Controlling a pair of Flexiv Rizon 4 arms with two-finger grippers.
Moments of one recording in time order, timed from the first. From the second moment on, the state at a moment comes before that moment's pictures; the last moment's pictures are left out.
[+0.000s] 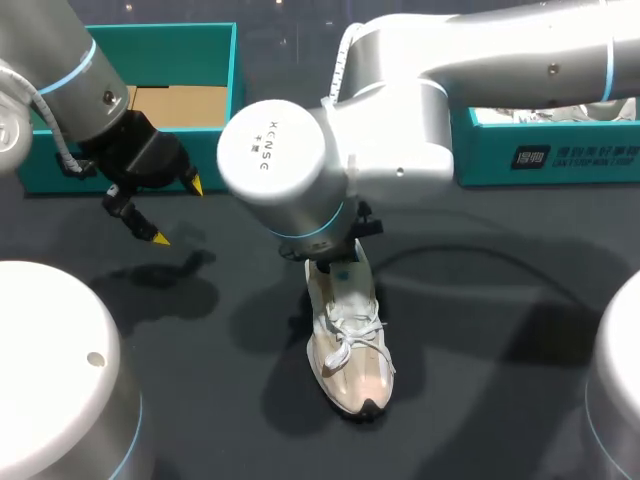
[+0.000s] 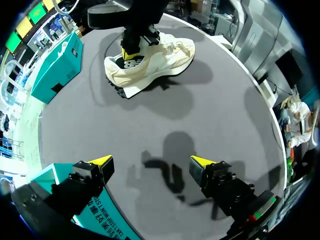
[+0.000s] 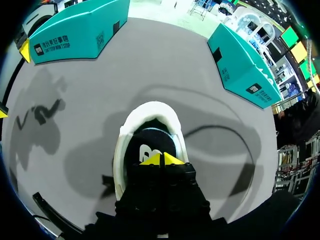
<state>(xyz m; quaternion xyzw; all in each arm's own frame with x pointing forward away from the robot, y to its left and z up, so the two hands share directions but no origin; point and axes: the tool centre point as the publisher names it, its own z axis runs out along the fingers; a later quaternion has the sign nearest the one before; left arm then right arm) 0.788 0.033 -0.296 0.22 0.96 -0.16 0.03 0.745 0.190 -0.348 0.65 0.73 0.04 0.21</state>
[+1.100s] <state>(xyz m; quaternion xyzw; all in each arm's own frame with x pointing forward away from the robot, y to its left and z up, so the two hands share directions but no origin) 0.788 0.034 -0.296 0.22 0.96 -0.16 0.03 0.746 0.173 -0.376 0.63 0.74 -0.03 0.26</state>
